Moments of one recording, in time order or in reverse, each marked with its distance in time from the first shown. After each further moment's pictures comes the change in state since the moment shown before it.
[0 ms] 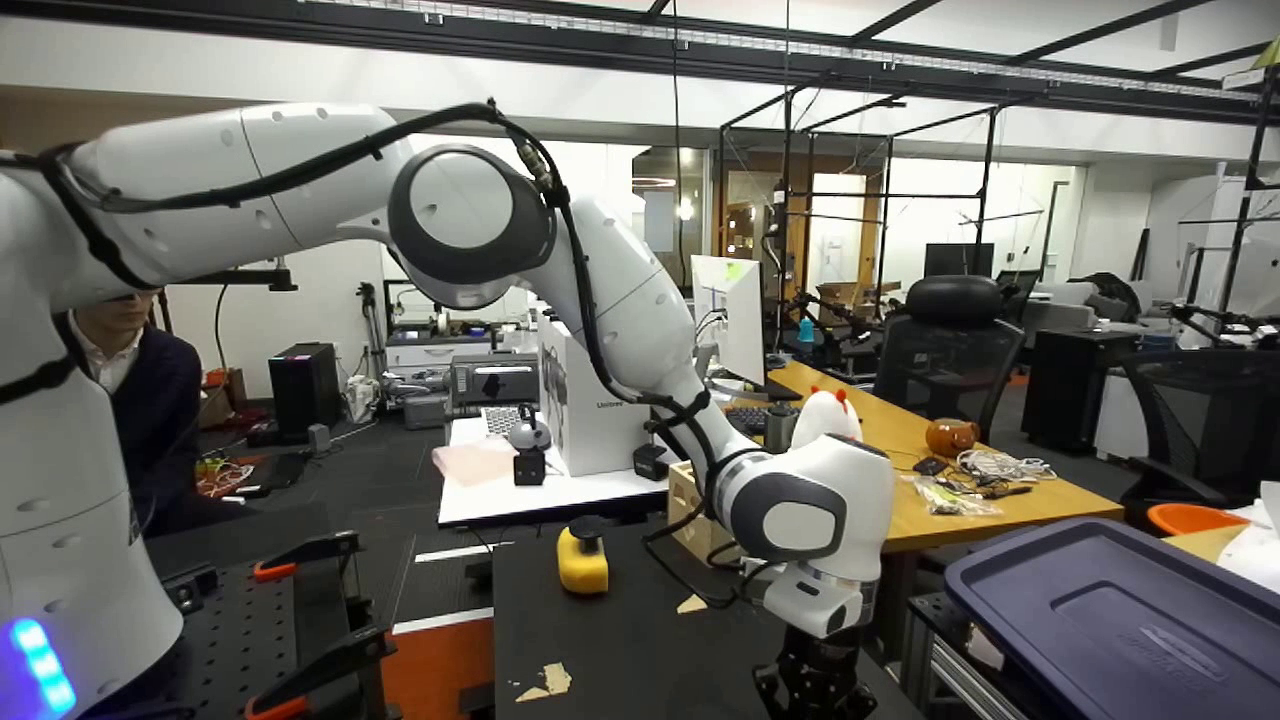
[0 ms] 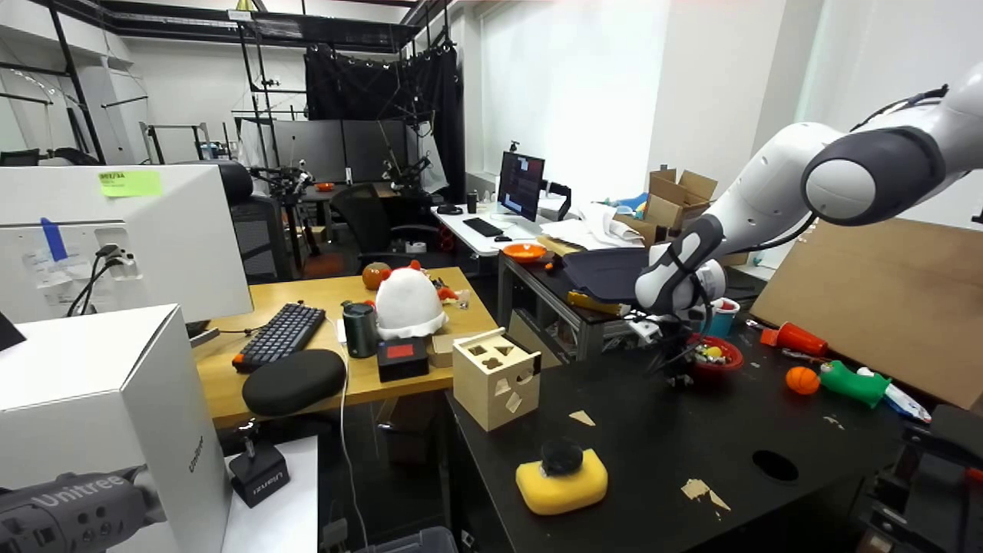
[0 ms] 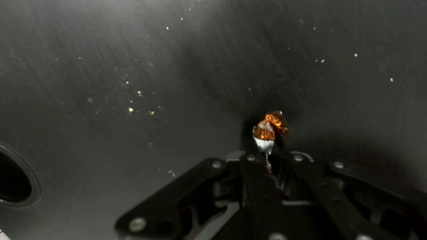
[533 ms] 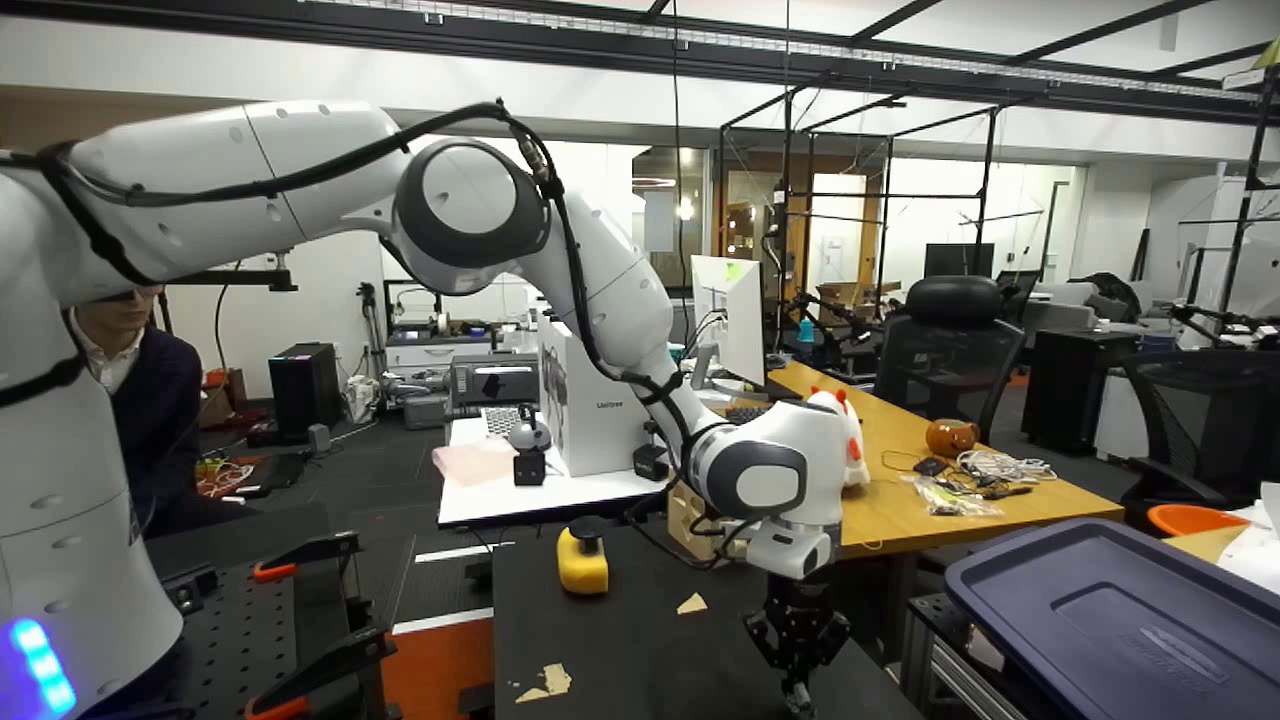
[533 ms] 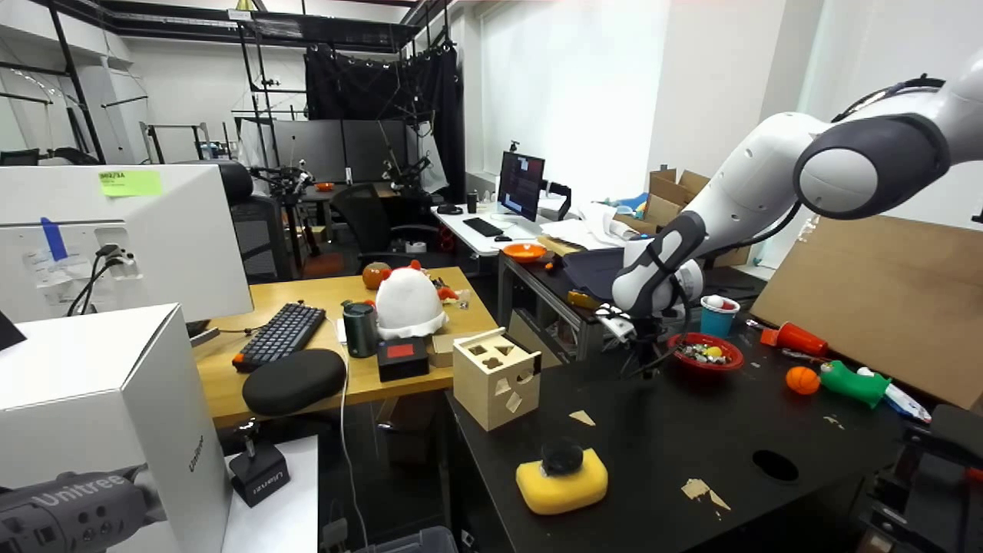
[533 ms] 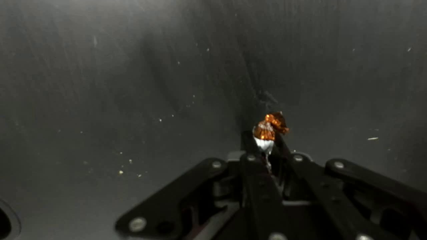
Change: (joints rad) arm 0.113 -0.039 0.000 -0.046 0.000 0.123 -0.009
